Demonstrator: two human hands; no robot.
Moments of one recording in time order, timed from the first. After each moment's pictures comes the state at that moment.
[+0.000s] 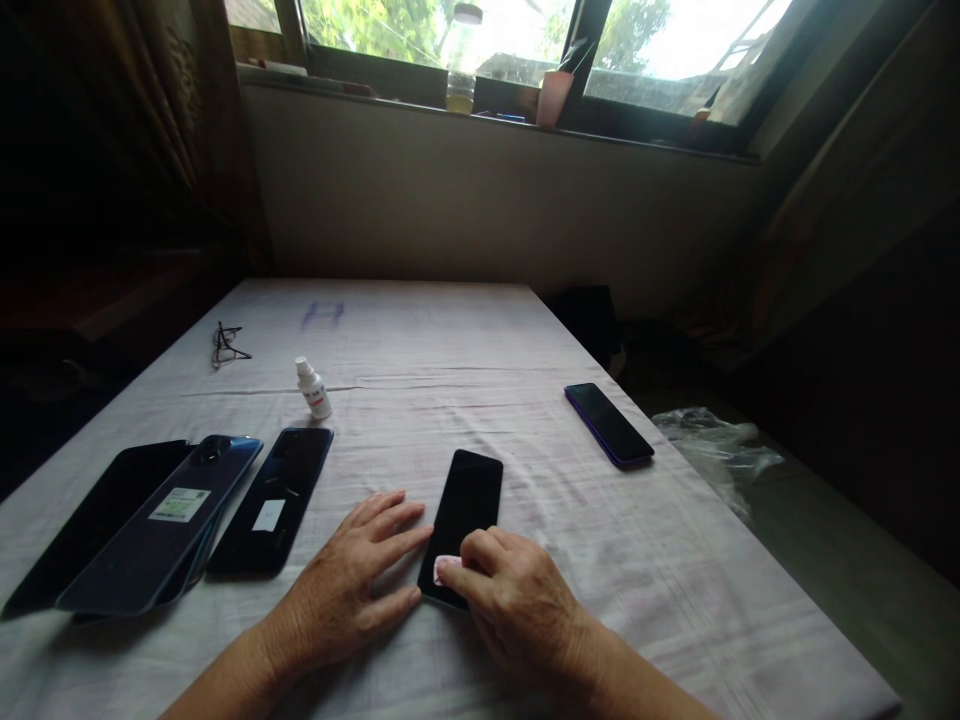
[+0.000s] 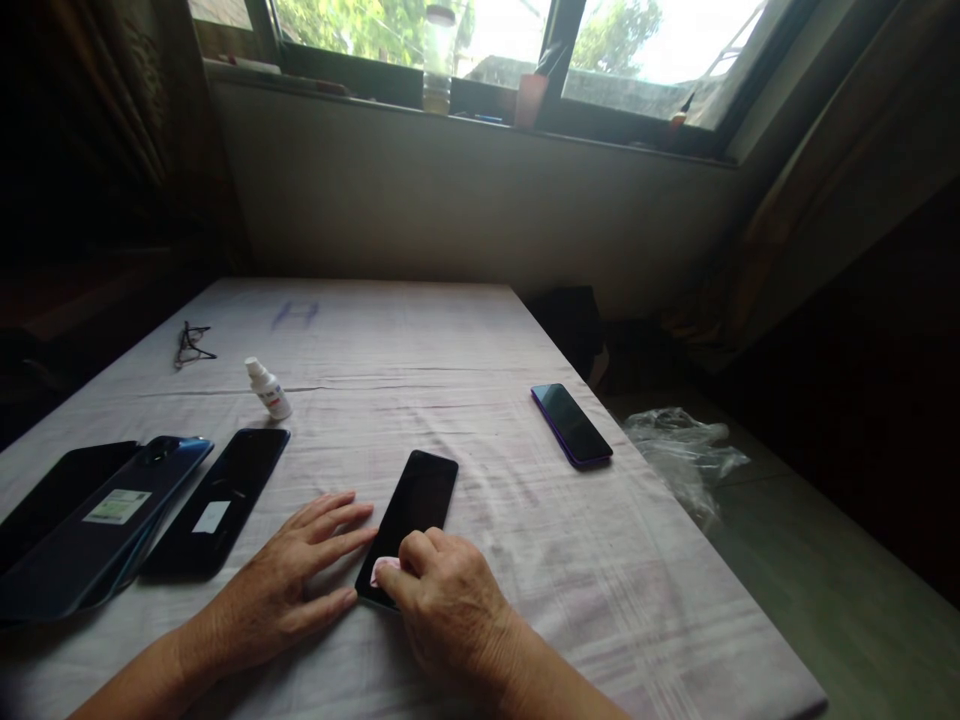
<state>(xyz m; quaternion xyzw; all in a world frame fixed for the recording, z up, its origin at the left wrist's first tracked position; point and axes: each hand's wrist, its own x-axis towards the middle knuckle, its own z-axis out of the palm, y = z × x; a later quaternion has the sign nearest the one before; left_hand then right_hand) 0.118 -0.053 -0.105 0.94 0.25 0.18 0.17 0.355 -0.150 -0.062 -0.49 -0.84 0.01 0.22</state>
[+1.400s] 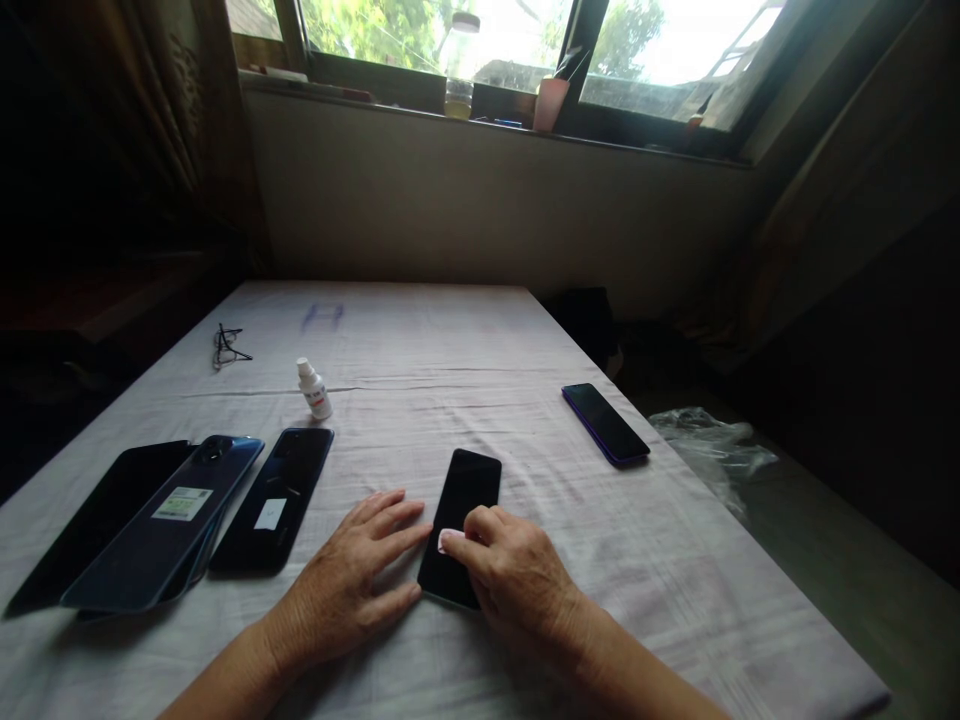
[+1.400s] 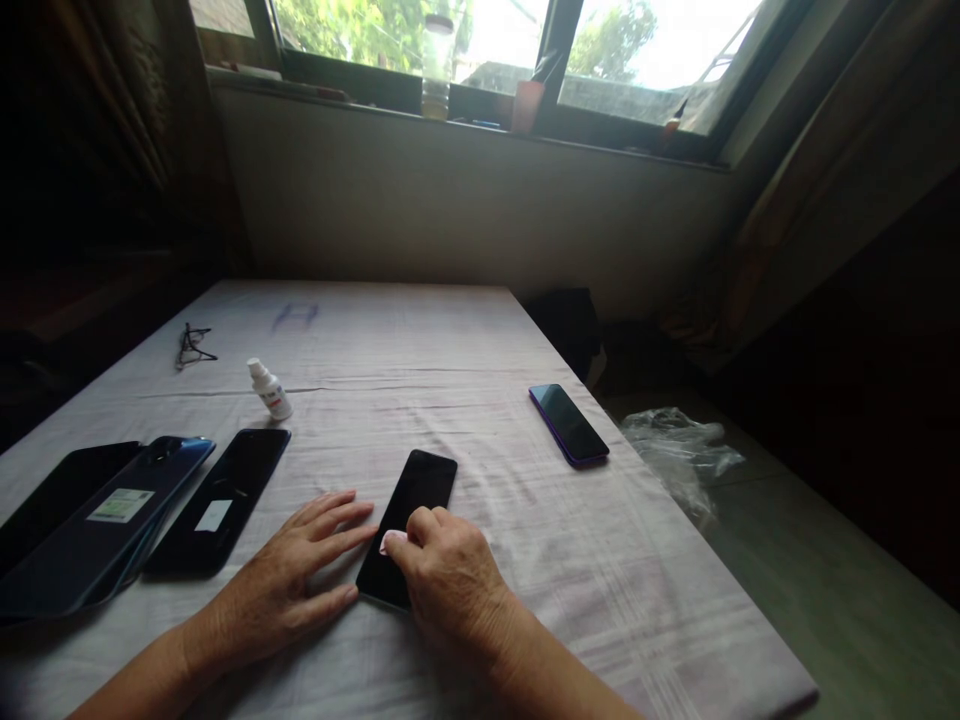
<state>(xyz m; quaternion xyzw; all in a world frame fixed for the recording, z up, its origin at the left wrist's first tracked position) 0.118 -0.053 -0.106 0.94 0.25 0.19 0.17 0.355 -0.138 -0.060 -0.54 -0.82 -0.01 0.20</state>
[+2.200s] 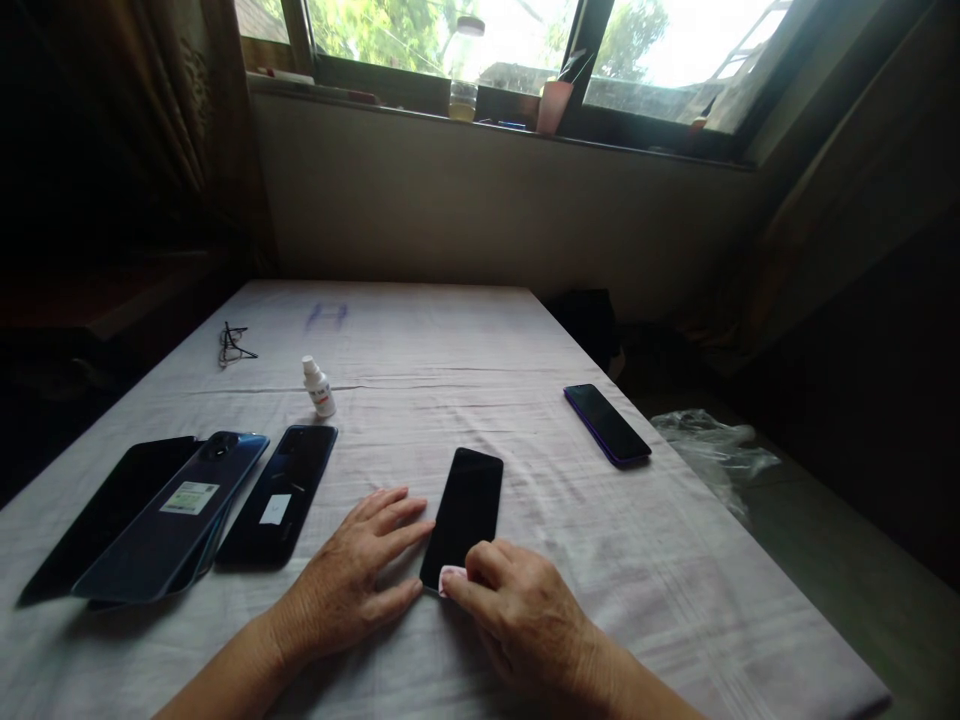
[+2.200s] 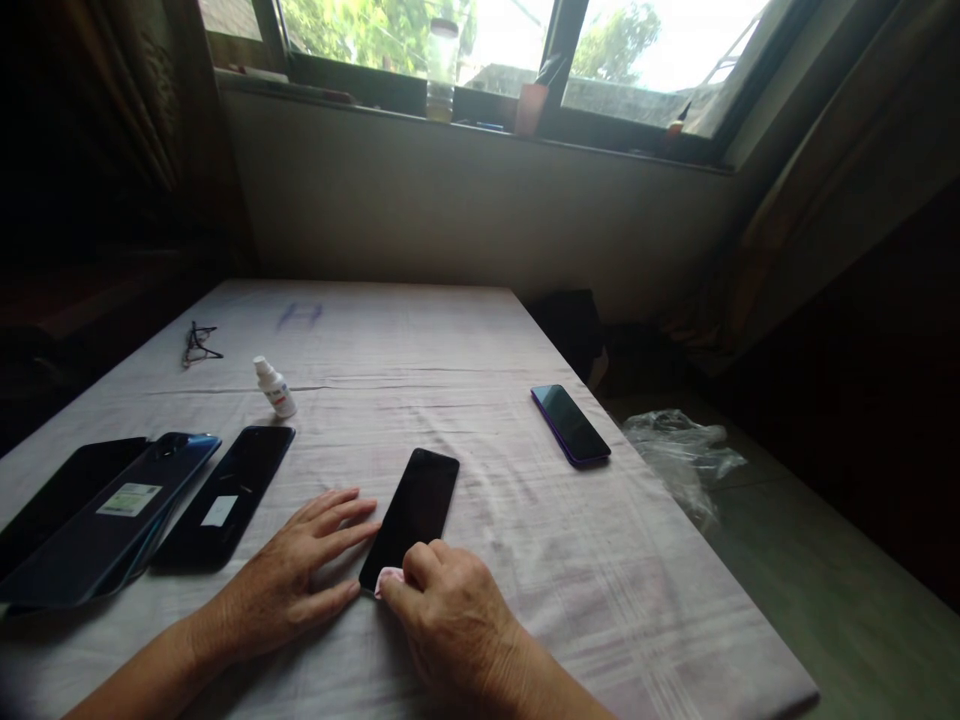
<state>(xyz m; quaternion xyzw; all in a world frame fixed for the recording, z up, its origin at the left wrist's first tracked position) 0.121 -0.052 -0.095 0.94 0.24 0.17 0.17 0.354 -0.162 -0.057 -0.49 -0.85 0.02 0.20</state>
